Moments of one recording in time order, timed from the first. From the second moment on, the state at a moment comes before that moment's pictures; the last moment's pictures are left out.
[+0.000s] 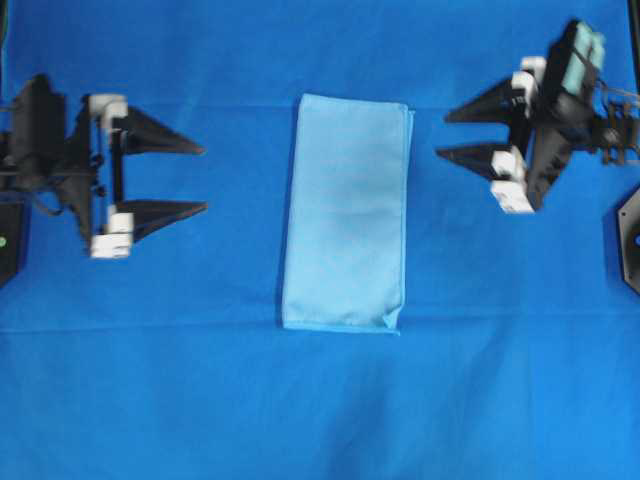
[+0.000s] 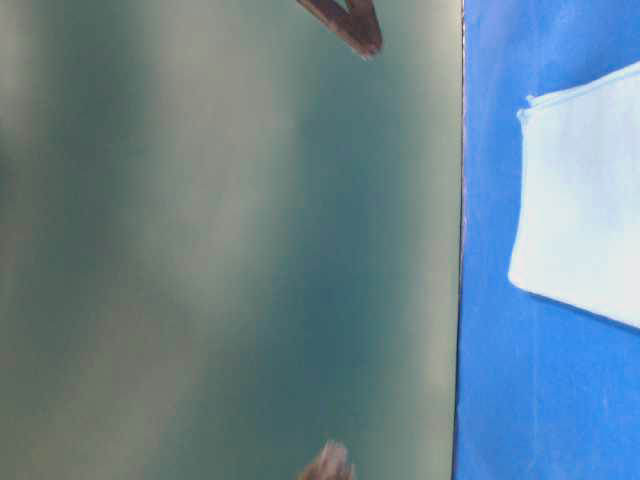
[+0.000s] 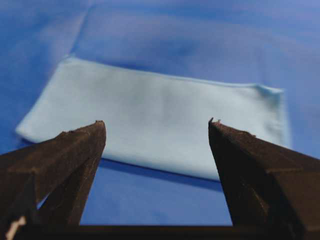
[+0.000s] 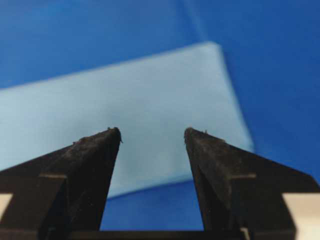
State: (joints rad) left arm 0.12 -0.46 1.13 -0.03 -0.40 -0.01; right arm -0.35 -0.43 1.04 -0.42 -0.15 0.49
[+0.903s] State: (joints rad) left arm 0.40 0.30 0.68 -0.03 -0.39 0.00; right arm -0.48 0.13 0.80 -0.49 -0.09 0.49
